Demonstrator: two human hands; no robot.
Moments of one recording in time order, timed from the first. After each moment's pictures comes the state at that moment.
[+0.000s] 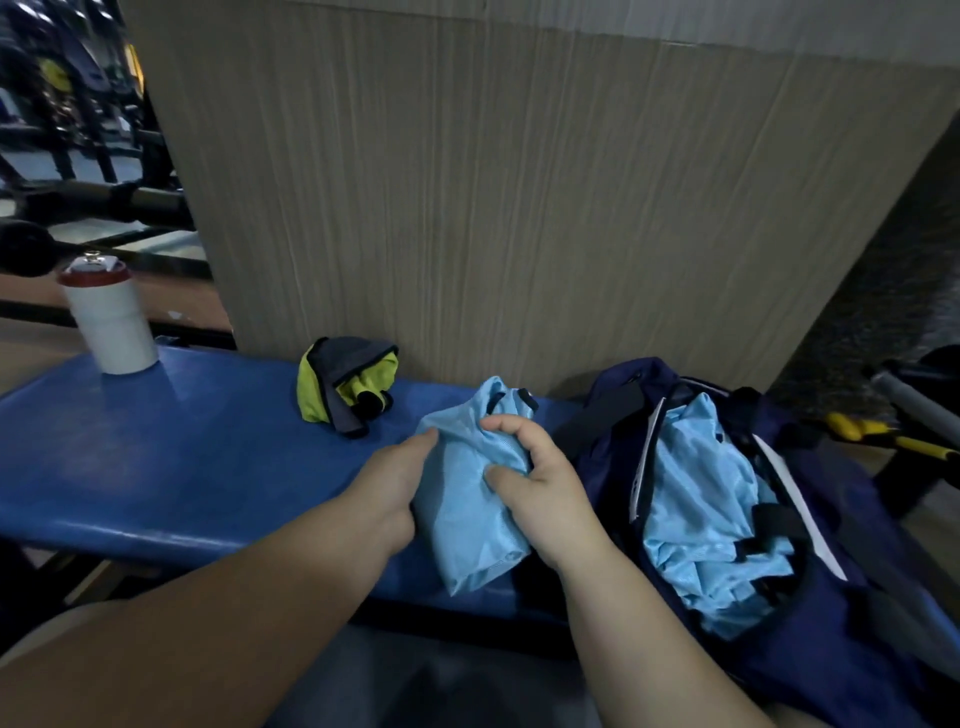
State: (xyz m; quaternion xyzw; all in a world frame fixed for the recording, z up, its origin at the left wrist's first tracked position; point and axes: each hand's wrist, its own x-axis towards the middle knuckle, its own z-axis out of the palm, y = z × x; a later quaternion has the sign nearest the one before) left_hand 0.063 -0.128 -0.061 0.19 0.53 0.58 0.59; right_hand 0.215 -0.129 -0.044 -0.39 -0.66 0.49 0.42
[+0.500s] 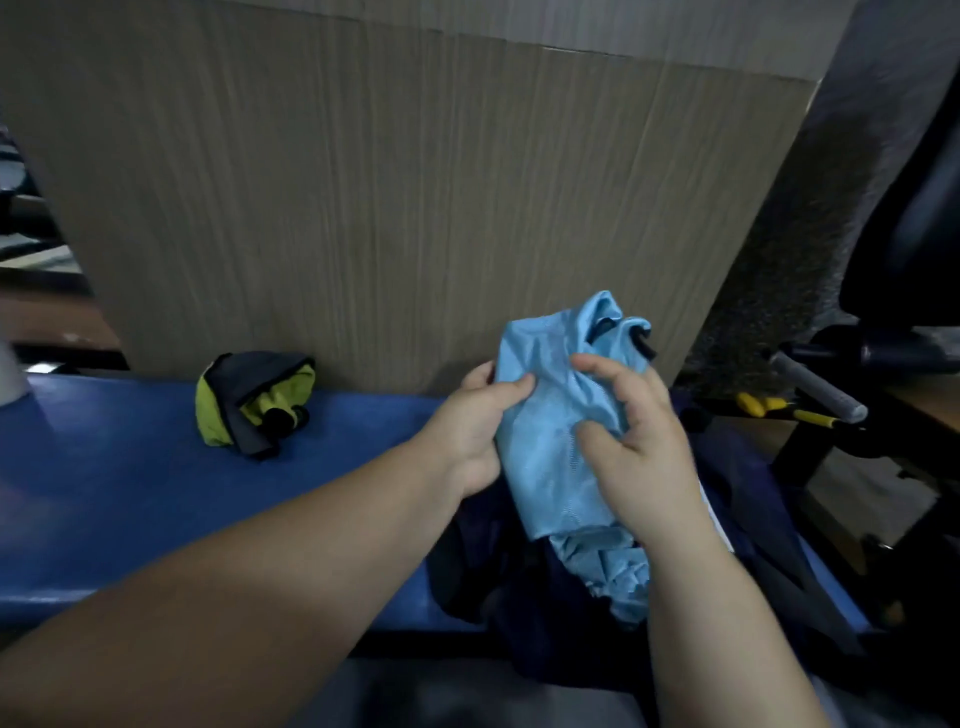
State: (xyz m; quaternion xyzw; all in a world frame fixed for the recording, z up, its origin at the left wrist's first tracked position) left_hand 0.192 -0.084 0.008 0.31 0.32 0.58 0.68; right_hand 0.333 -0.145 0.028 -0.44 -0.69 0.21 0.53
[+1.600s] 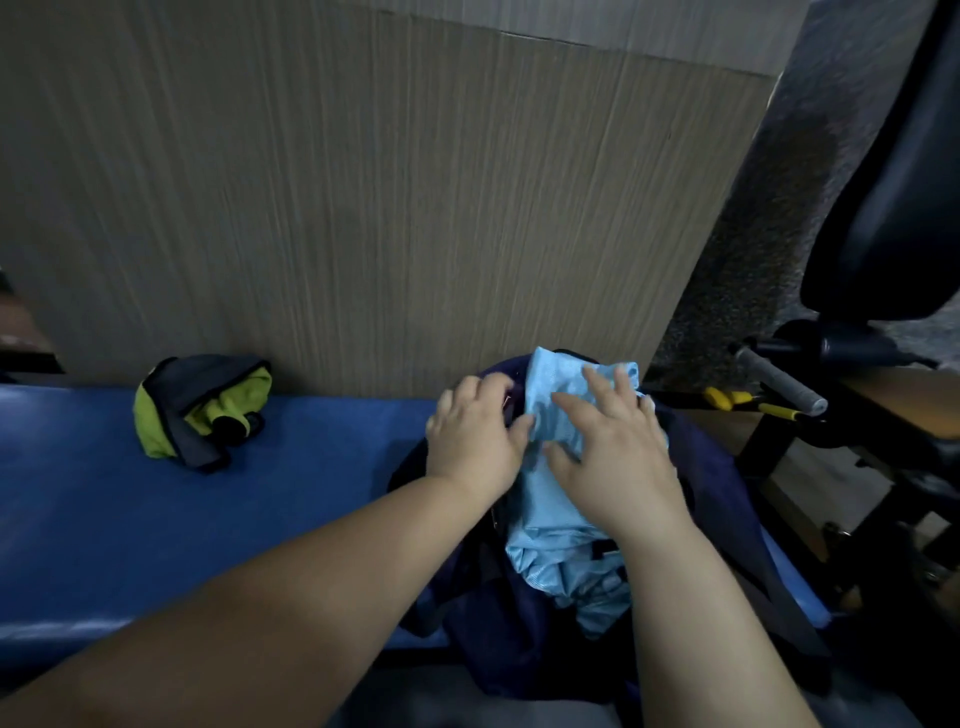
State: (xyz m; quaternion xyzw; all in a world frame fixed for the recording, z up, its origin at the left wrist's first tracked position) left_hand 0.226 -0.064 -0.025 0.67 0.63 0.38 0.07; right_hand 0.364 -0.105 0.007 -0.62 -0.75 -0.03 0.23
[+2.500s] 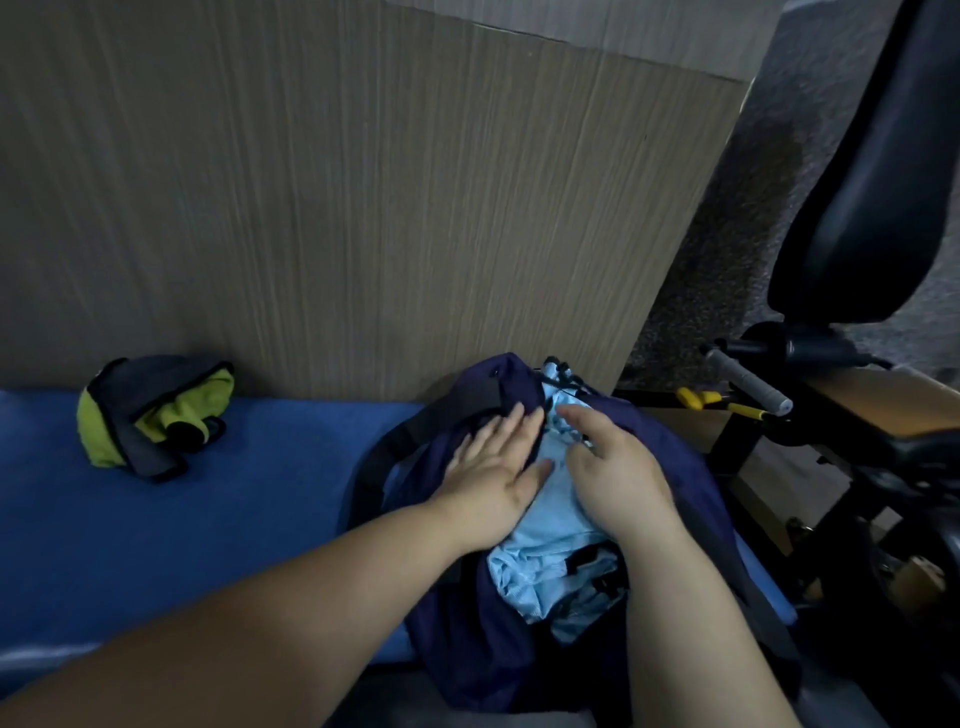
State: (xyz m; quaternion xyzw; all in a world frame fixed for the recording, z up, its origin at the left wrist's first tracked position) left_hand 0.245 -0.062 -0.049 0.80 0.51 0.22 0.23; right_hand 0.389 -0.097 0.002 -0.66 -0.66 0.17 0.30
